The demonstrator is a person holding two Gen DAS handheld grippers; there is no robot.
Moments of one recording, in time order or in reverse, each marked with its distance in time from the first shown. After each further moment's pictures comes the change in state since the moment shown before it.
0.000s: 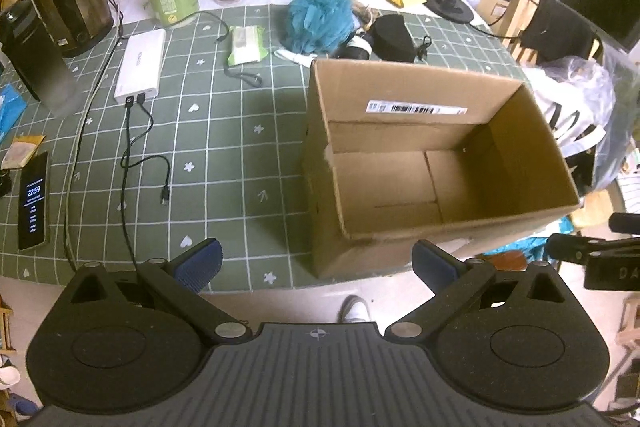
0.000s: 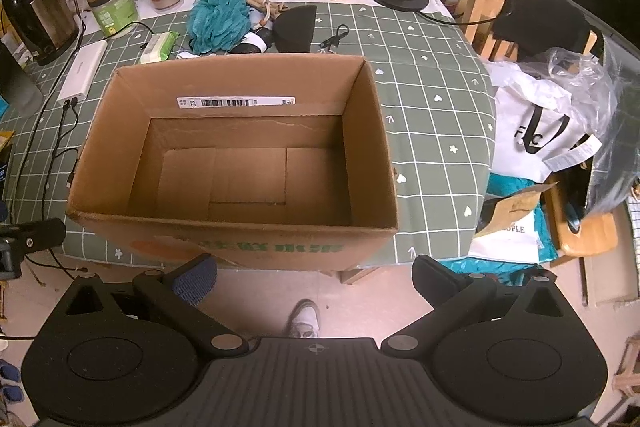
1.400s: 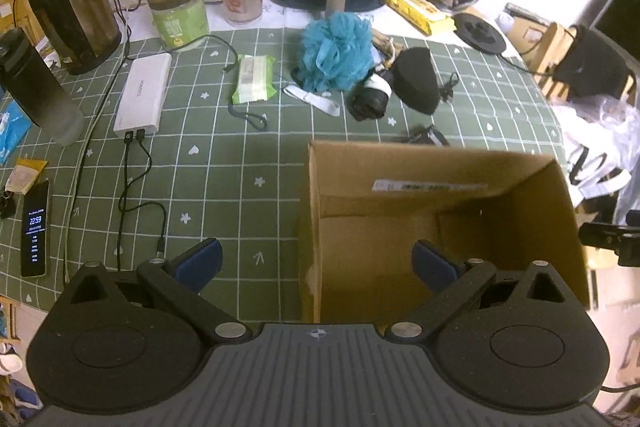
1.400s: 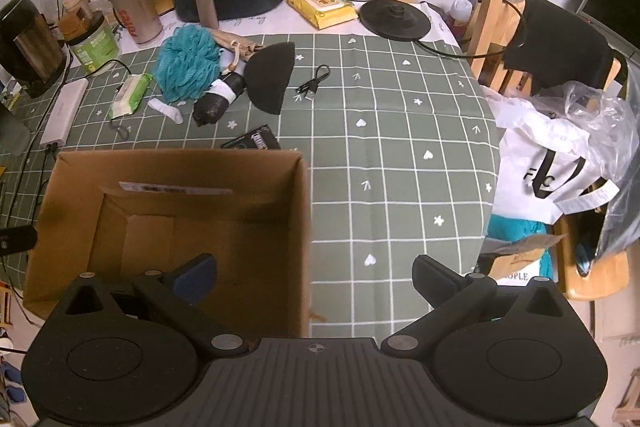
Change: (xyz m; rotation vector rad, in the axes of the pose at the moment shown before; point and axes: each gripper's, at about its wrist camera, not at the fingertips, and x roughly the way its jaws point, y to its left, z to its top) left arm 0.026 -0.016 0.073 -0.082 -0.004 0.071; right arm 0.042 -0.068 0.089 -0.031 -0.026 0.061
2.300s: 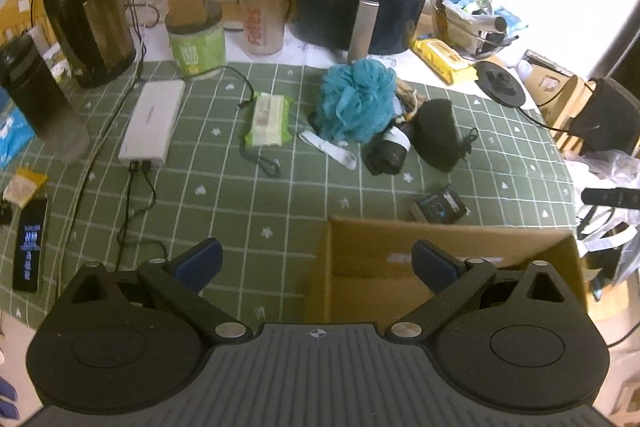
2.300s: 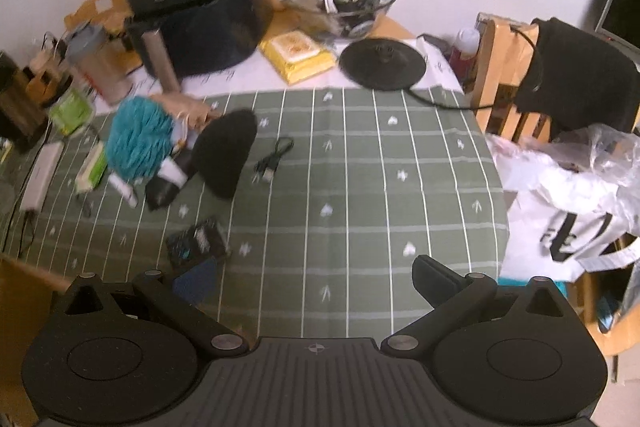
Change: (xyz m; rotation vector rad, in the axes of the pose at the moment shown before) left arm 0.015 0.012 0.032 -0.075 -0.087 0.024; right arm 0.073 -0.084 0.086 0.022 -0.110 0.082
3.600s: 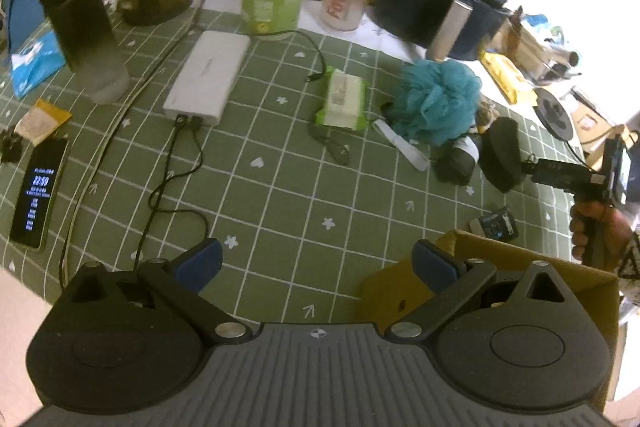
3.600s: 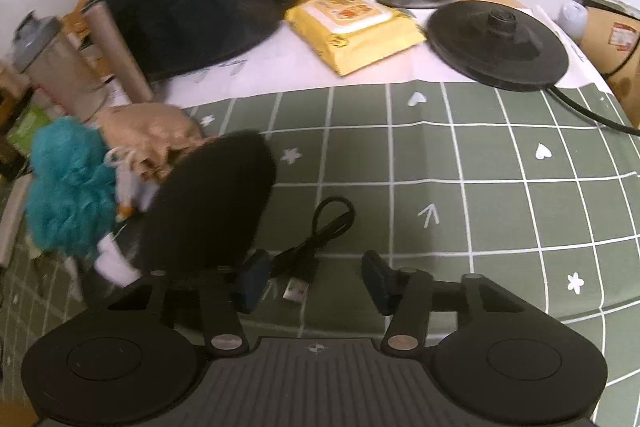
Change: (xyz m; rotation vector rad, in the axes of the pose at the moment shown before) left arm 0.029 0.077 -0.005 -0.208 0.059 0.009; right arm 0.227 0.021 0.070 0.022 0.017 0.170
